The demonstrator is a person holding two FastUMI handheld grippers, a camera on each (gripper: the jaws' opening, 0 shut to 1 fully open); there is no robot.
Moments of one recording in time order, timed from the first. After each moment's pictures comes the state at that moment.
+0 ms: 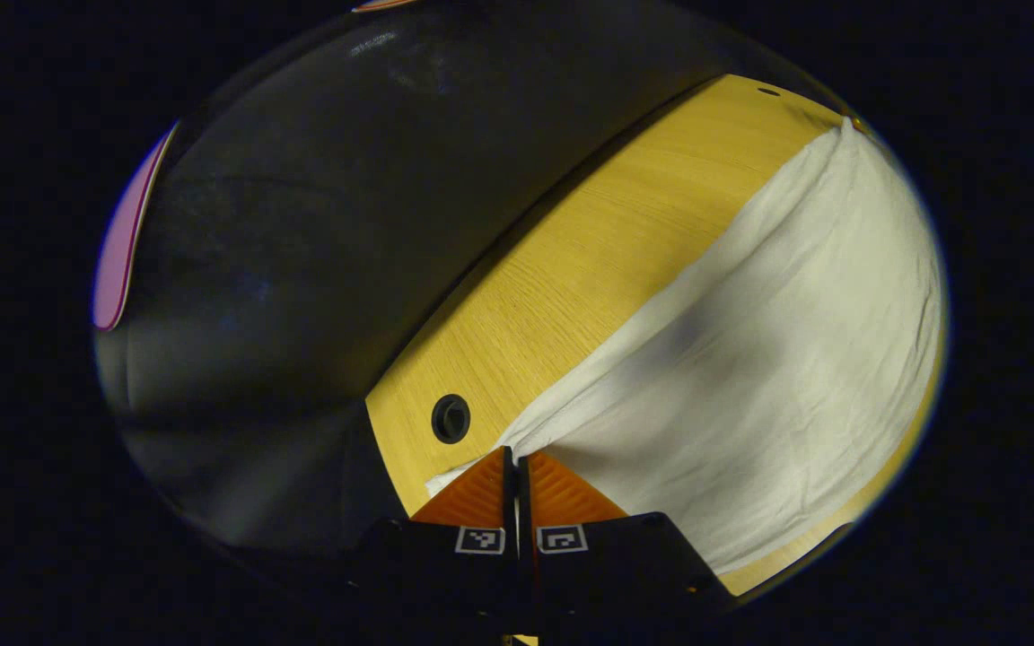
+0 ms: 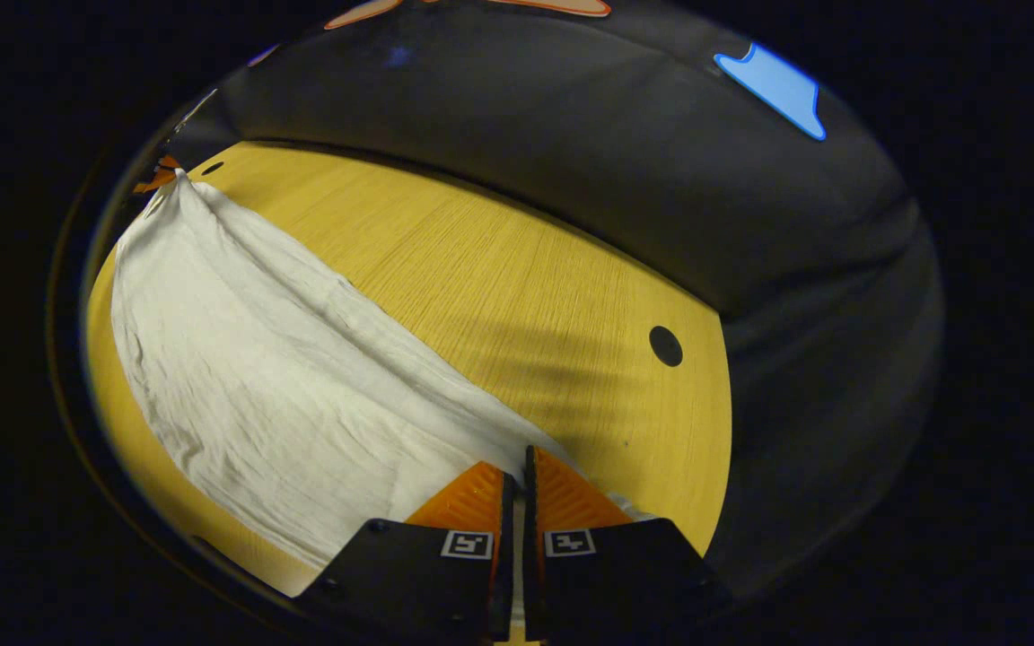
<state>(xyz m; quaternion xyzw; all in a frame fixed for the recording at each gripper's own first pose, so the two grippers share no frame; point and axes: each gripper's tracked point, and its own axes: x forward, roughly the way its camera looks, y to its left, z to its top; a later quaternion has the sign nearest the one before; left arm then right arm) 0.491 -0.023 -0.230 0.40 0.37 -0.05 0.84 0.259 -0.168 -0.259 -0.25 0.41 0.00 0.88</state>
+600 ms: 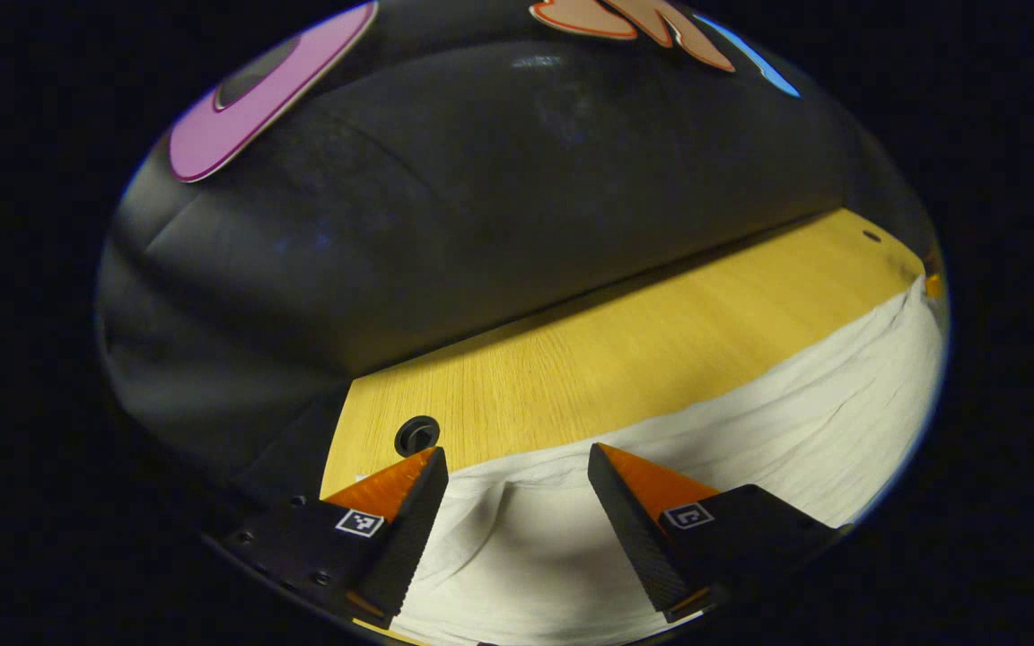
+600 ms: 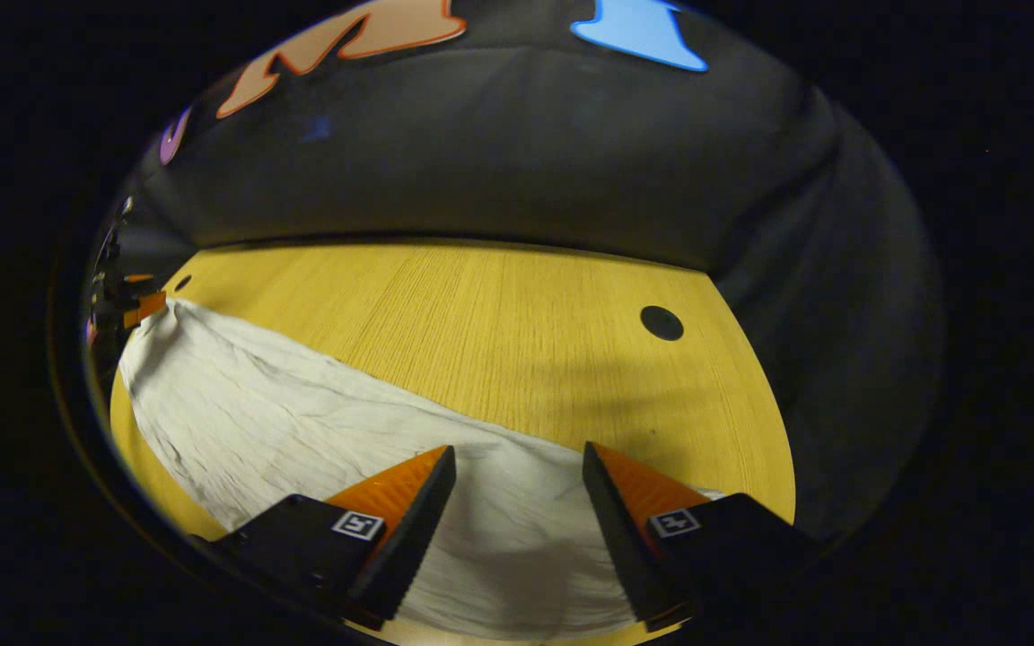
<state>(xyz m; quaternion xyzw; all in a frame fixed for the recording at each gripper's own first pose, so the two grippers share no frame) 0.505 -0.070 -0.203 0.19 0.22 0.03 0.96 0.262 -0.174 -0.240 -0.06 0.34 -0.05 0.94</state>
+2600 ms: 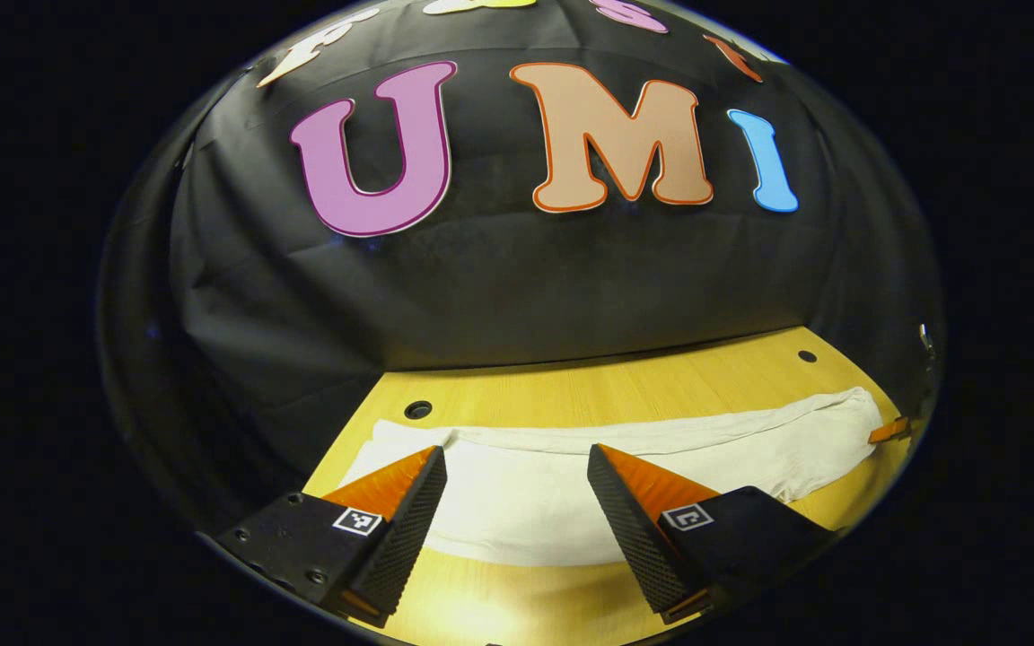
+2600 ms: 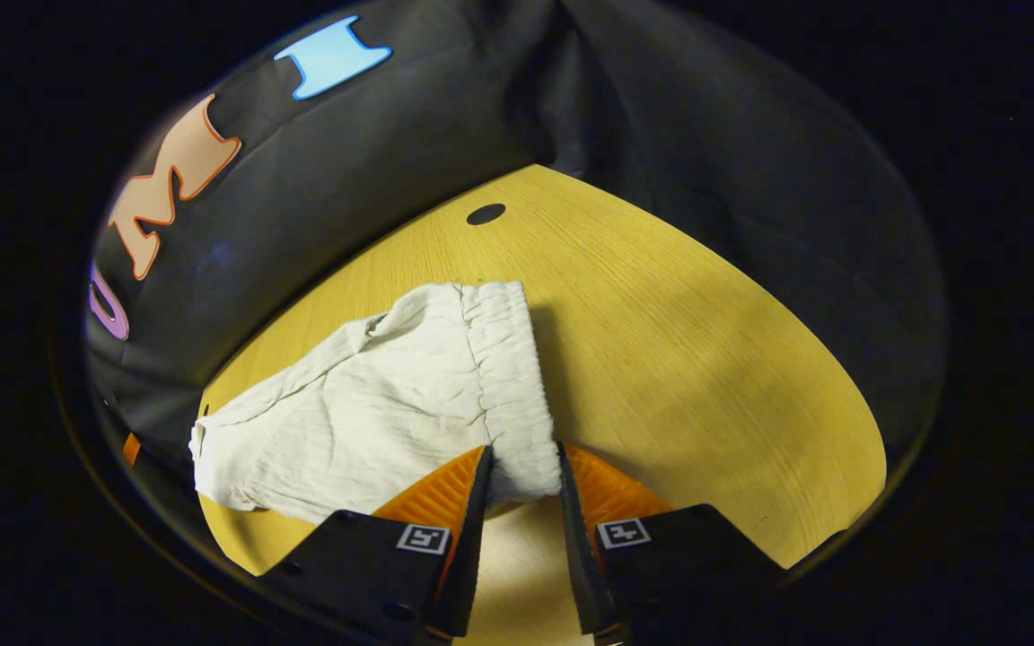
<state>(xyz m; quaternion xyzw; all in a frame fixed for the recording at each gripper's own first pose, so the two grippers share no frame) 0.499 -0.094 -0.163 0.09 0.14 0.05 0.99 0.123 -0.267 -0.300 0.19 0.36 -0.13 0.90</state>
